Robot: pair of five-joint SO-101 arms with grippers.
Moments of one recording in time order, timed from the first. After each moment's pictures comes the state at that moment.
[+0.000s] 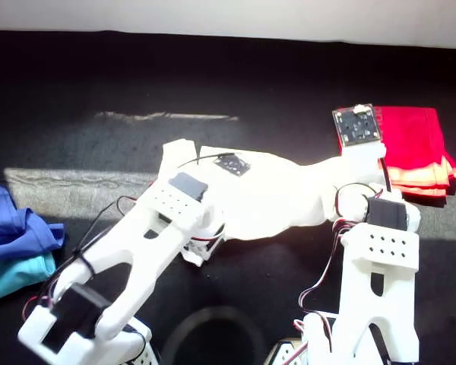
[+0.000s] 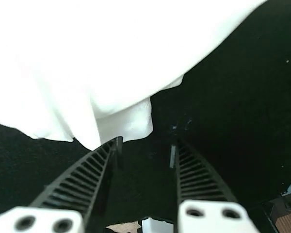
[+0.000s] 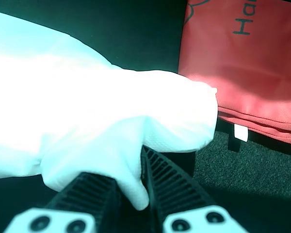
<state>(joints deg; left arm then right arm) 25.8 -6.9 34.4 72.0 -1.5 5.1 -39.7 42.3 58.7 21.9</state>
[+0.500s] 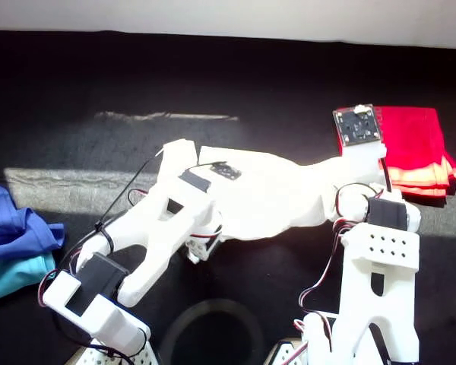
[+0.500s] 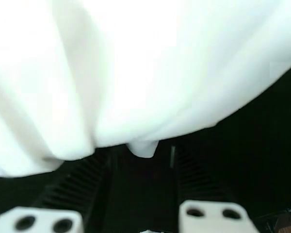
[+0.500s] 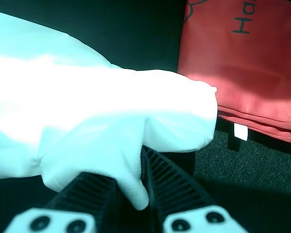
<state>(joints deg) 22.6 3.6 33.3 67.2 -1.1 5.3 -39.7 42.3 58.6 21.9</state>
